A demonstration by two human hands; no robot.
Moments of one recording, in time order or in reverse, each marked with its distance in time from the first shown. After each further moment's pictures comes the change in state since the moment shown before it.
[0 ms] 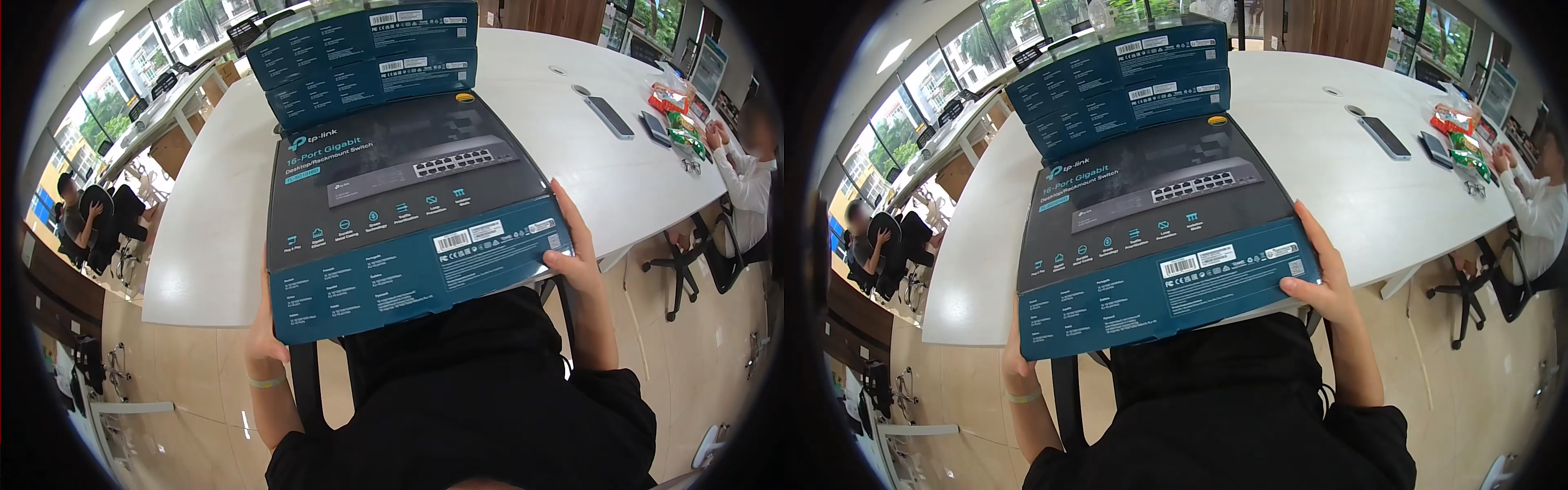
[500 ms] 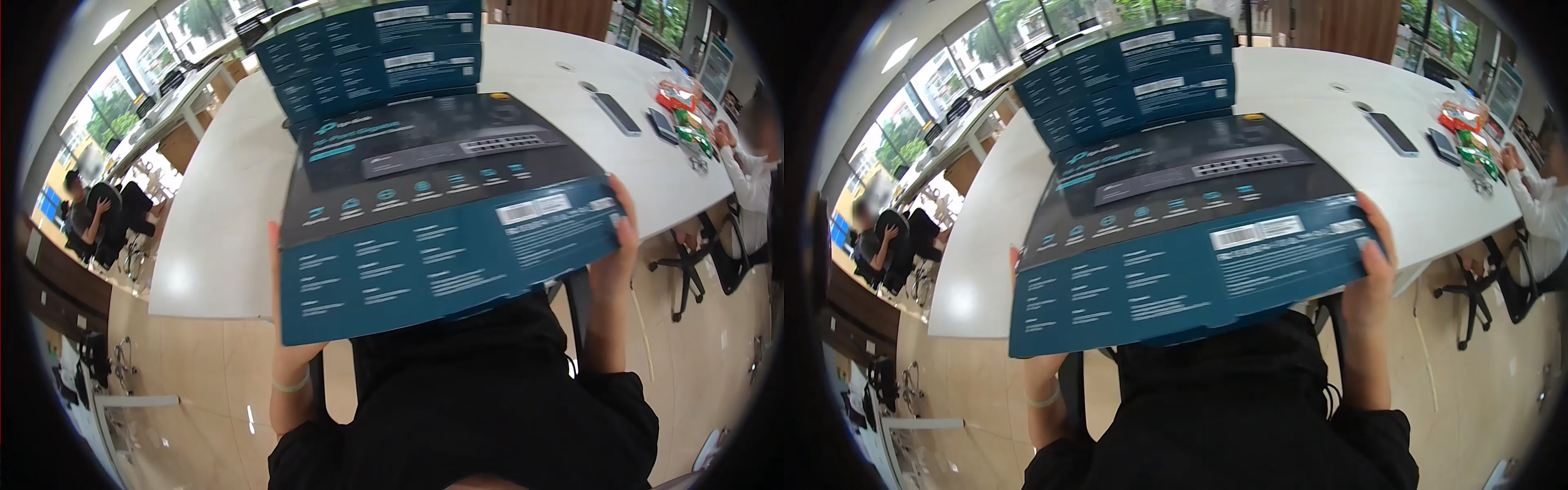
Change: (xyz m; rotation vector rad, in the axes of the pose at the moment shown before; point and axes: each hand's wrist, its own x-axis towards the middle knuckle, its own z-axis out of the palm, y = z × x) left_hand 0.022 0.023 0.064 0.397 0.171 0.266; right_hand -0.009 -0.016 -0.011 0.254 0.476 -0.046
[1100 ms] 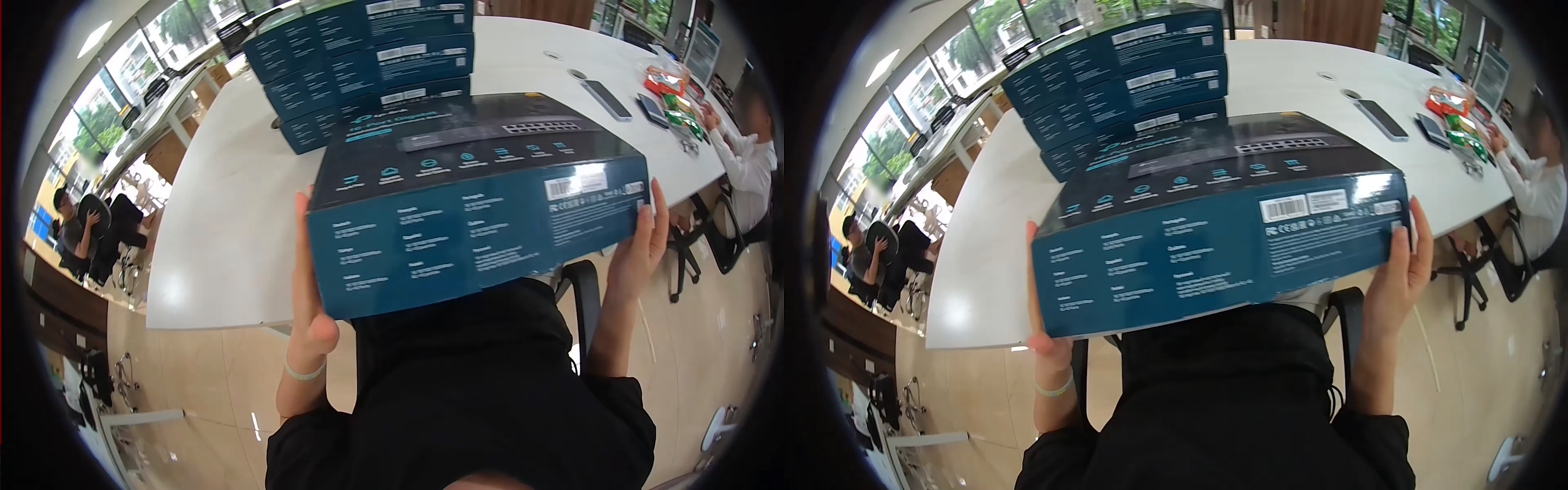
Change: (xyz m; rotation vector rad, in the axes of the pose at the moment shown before) left_hand 0.021 0.000 0.014 -0.298 -0.038 -0.038; right_hand -0.017 -0.017 -0.008 -0.112 0.266 -0.215
